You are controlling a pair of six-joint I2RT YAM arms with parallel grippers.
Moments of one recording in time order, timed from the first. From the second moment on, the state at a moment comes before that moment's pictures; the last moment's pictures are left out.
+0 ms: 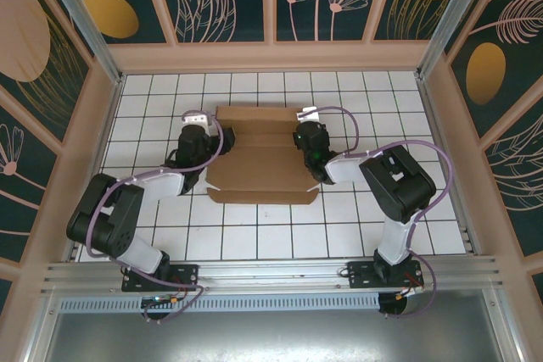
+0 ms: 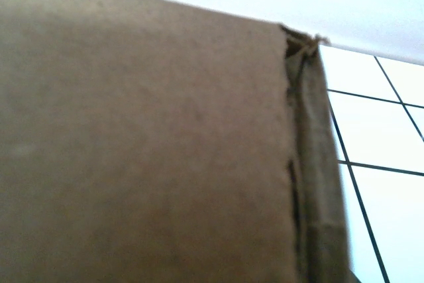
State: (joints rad) left arm -0.37 1.53 0.62 0.49 -0.05 -0.45; right arm 0.62 1.83 0.85 0.54 0.56 0.05
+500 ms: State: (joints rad) left arm -0.30 1.39 0.65 0.59 0.01 -0.52; right arm 0.62 1.83 0.85 0.54 0.56 0.05
